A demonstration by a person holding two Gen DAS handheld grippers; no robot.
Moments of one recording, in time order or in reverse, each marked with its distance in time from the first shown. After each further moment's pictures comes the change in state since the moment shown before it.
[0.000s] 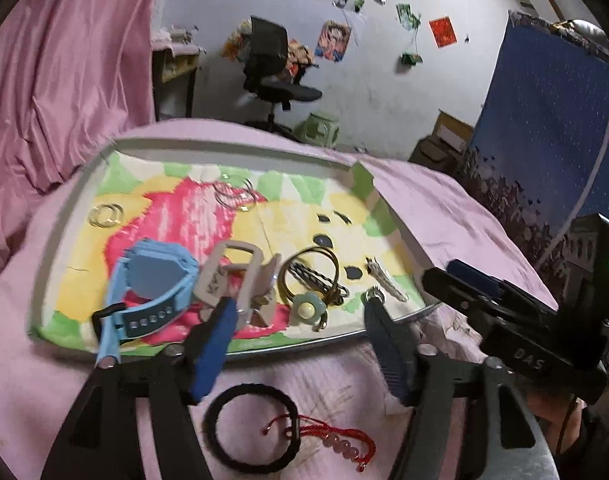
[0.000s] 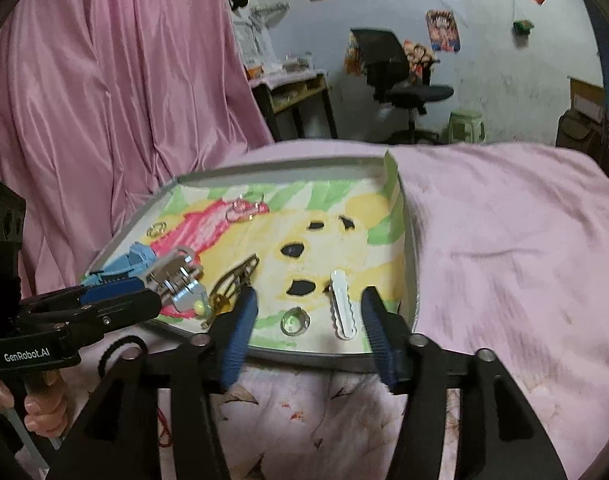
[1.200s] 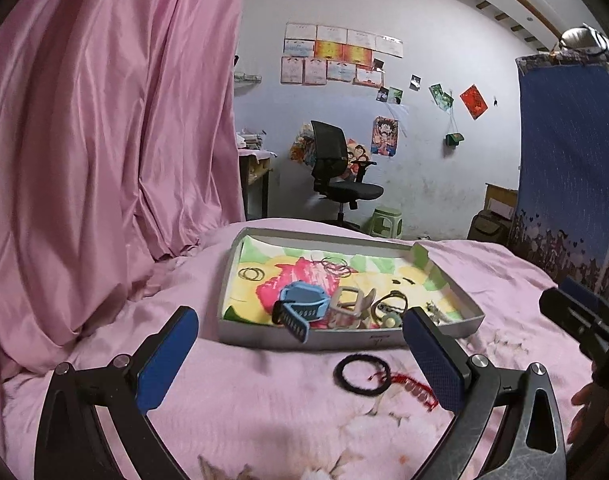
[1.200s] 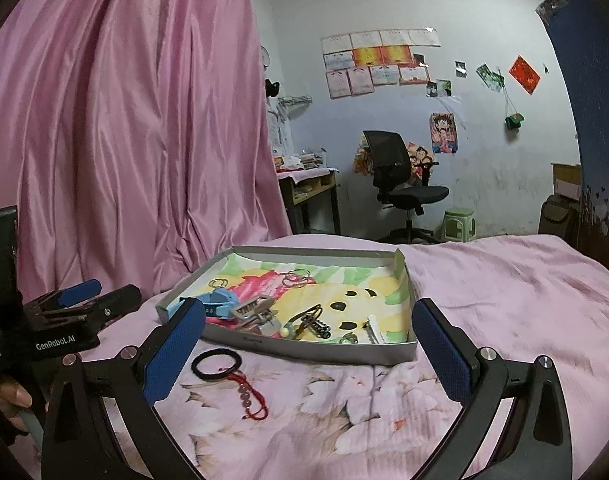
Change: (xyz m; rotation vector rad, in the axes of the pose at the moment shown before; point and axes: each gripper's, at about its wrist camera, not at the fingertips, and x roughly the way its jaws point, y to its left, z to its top) left arm -0.131 0.025 -0.067 0.041 -0.388 0.277; right arm -0.135 0.071 -0.042 -0.116 -0.350 -0.033
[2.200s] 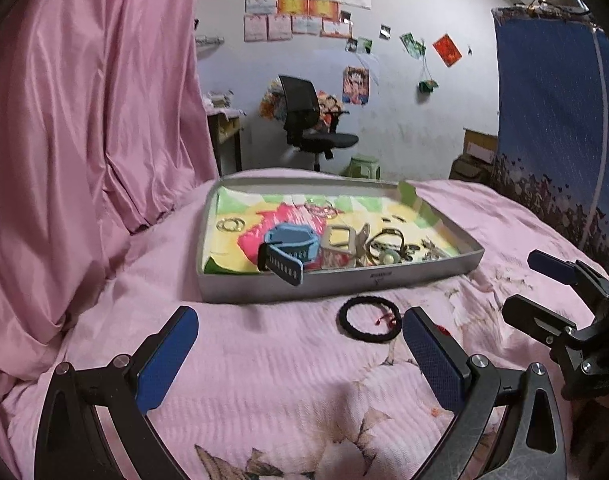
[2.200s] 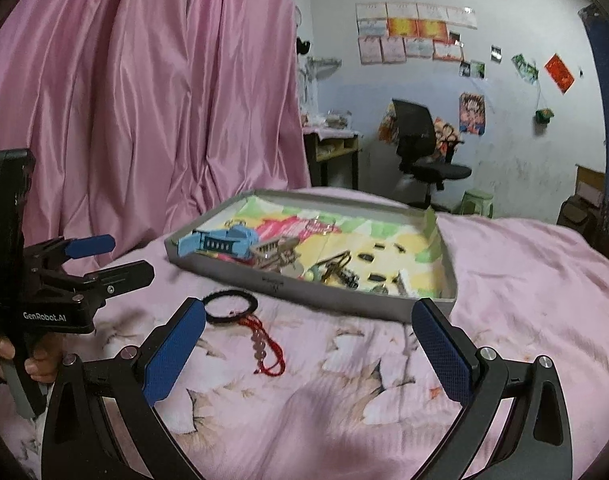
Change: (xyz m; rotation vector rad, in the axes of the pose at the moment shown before) left arm 0.033 0.001 -0.019 0.102 0.195 -0.089; right arm 0.027 0.018 -0.028 -0.098 0.161 0.059
